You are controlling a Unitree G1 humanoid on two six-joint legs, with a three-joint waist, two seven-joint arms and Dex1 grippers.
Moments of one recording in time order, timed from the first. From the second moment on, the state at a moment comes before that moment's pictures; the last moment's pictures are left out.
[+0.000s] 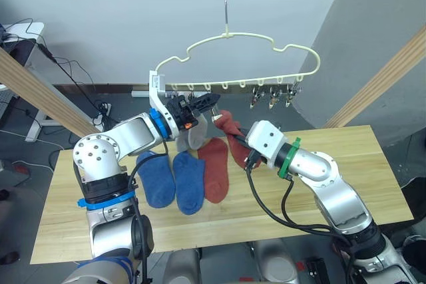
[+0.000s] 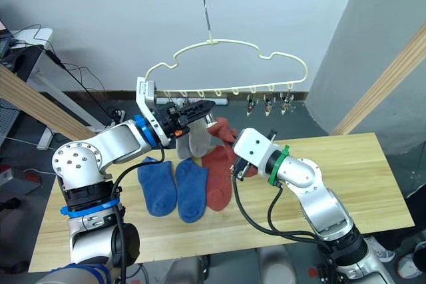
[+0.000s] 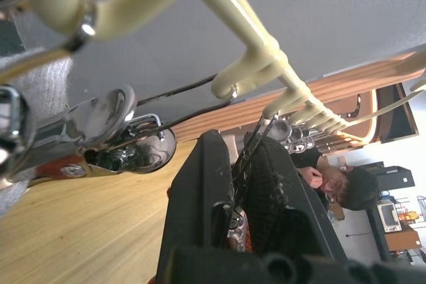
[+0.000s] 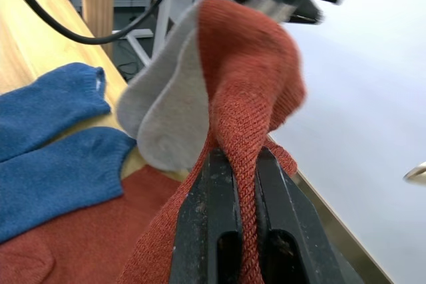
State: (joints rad) left arm -0.67 0.26 0.40 -0.05 -1.27 1.28 -0.05; right arm -0.36 -0.39 0.35 -0.44 -0.08 0.44 0.56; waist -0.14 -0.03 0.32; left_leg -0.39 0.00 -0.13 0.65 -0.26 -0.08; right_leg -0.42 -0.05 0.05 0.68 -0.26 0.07
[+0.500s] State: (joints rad) left arm -0.60 0.31 0.34 -0.06 -1.25 1.24 -0.06; right arm -0.37 -0.39 0.37 -0.43 -0.13 0.44 0.56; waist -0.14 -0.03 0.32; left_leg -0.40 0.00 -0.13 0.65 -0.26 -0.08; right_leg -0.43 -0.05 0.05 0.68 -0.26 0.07
